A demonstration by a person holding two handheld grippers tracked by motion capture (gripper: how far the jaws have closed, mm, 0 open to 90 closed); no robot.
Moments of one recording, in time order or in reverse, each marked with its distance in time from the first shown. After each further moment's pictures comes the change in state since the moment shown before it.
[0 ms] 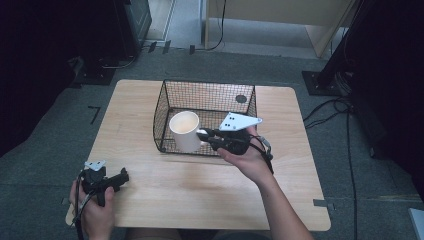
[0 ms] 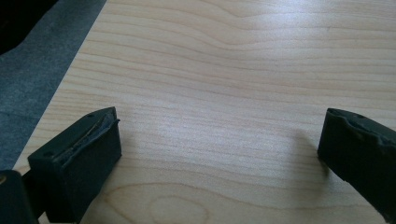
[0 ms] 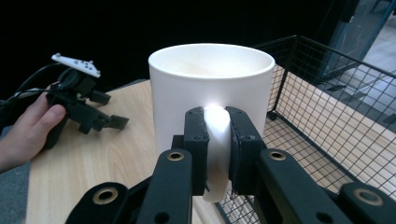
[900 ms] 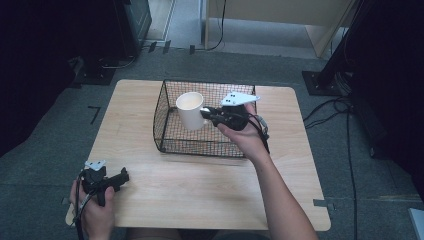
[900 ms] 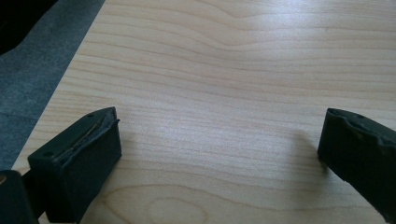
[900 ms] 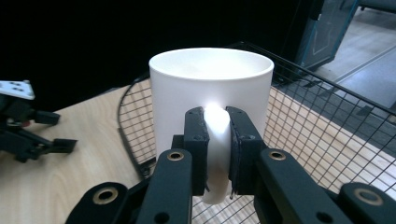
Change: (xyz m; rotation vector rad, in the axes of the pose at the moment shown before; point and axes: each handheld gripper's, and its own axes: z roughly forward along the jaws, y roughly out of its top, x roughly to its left) left arm -0.001 0.000 0.001 -0.002 -0.001 0.004; right arm -0.058 0.013 0.030 -0.010 -0.081 0.046
